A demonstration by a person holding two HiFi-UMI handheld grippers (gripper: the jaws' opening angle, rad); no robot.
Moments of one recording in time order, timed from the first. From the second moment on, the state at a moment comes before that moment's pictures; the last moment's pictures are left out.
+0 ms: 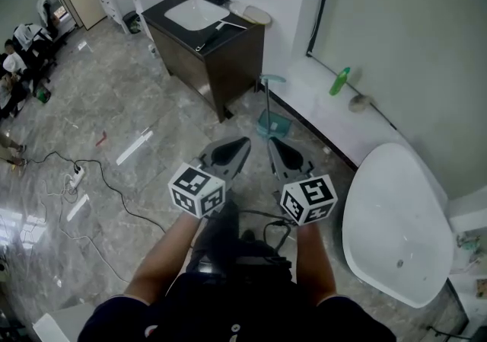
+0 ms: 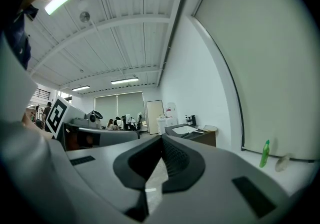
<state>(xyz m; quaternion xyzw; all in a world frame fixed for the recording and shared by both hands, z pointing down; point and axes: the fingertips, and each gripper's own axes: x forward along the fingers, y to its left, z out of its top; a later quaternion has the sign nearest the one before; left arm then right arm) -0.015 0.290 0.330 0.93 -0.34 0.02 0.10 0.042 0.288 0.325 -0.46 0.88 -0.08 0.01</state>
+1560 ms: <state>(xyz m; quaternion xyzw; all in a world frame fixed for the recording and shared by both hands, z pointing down) -0.007 -0.068 0.389 0.95 -0.27 0.06 0.14 0.048 -0.069 0.367 -0.52 0.85 -0.10 -0.05</state>
